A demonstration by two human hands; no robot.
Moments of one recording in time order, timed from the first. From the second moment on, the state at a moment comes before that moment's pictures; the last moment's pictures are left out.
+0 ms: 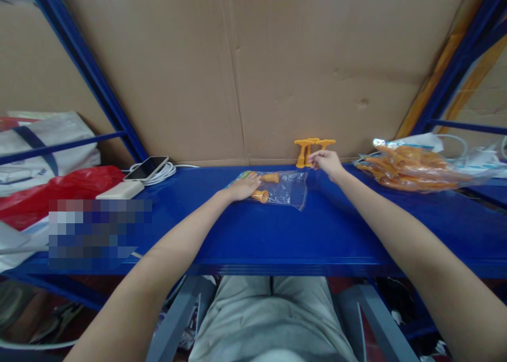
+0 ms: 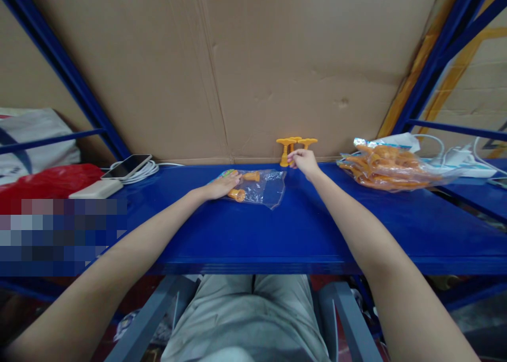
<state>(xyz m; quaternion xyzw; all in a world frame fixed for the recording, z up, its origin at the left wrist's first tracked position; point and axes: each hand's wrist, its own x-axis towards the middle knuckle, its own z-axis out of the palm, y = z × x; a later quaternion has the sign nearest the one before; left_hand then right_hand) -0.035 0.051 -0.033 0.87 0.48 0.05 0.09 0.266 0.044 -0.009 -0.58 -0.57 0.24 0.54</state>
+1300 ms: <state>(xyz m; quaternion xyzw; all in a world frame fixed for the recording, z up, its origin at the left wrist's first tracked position) -0.030 0.041 -0.028 0.87 0.48 0.03 0.08 0.236 0.023 0.033 -0.68 -0.70 -0.17 0.12</state>
